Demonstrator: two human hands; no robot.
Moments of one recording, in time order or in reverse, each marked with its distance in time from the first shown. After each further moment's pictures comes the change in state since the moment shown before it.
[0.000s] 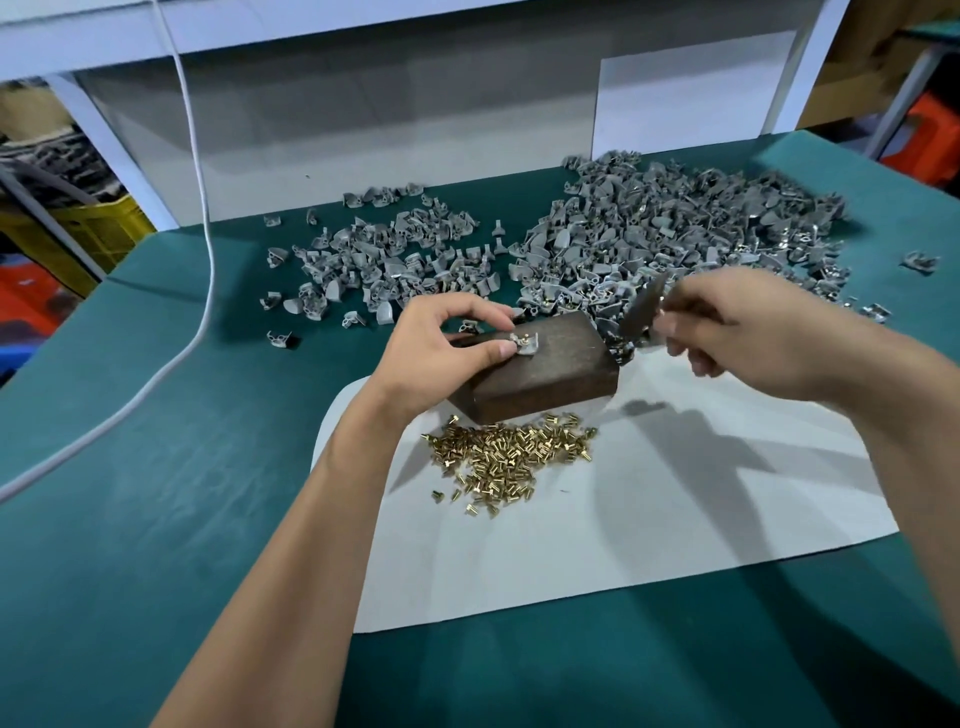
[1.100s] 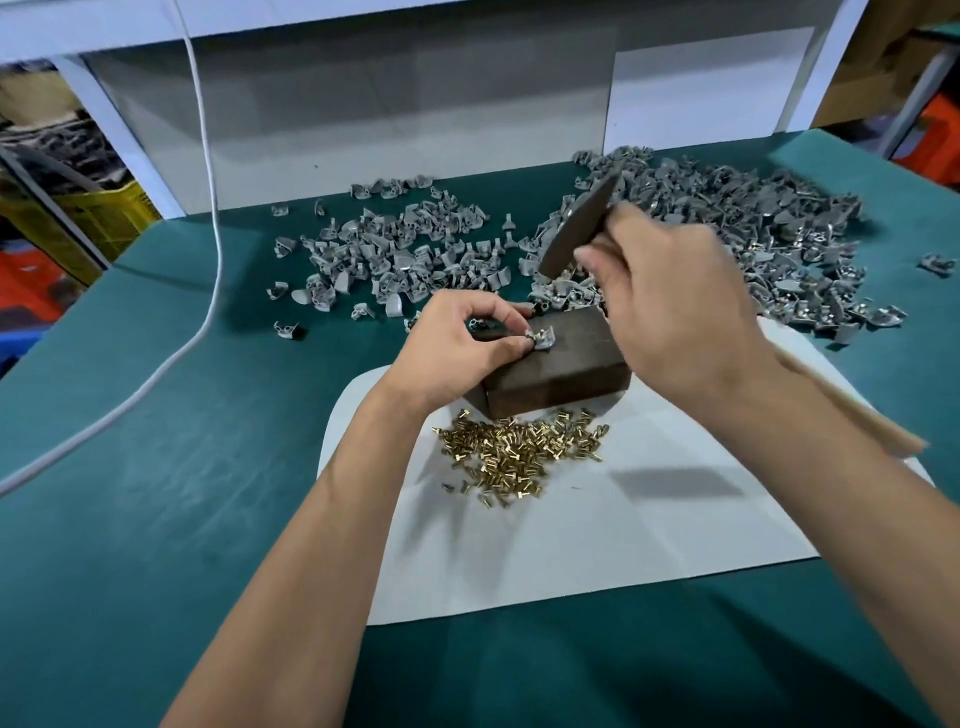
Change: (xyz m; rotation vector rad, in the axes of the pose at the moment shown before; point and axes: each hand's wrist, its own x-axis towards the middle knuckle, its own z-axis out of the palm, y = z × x) left_hand 0.005 0.000 0.005 0.045 -0.040 -0.036; right_hand 0.004 -0.080 0.037 -0.222 0.467 -0.293
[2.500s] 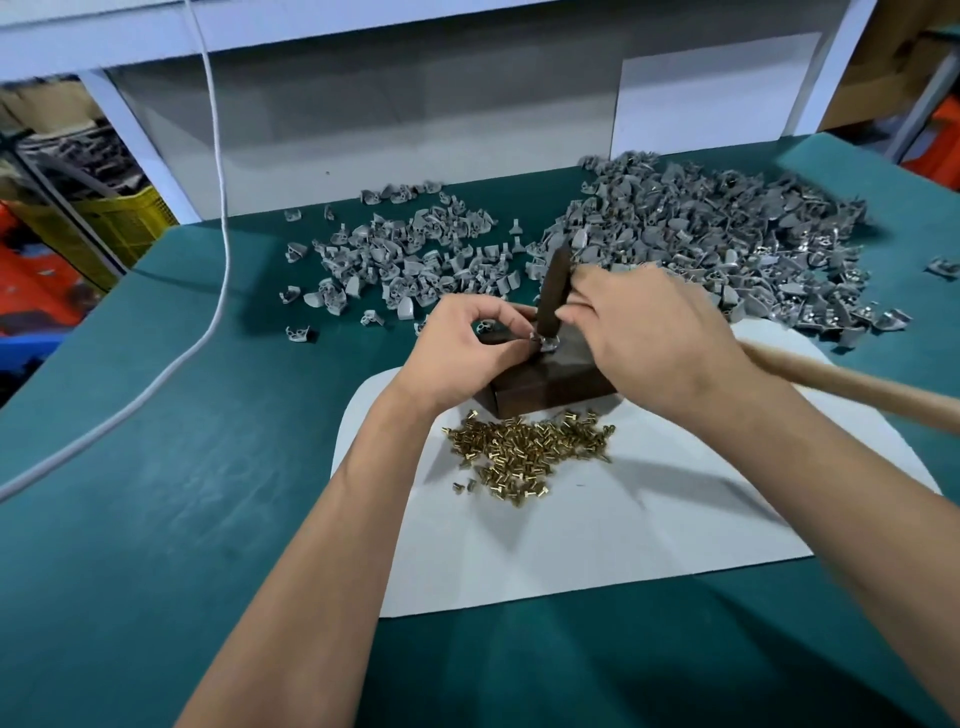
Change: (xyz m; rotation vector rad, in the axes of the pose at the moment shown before) left_hand -0.004 0.002 0.000 -0.035 0.013 0.003; right_hand 0.001 -0.006 0.012 -0.167 -0.248 0.044
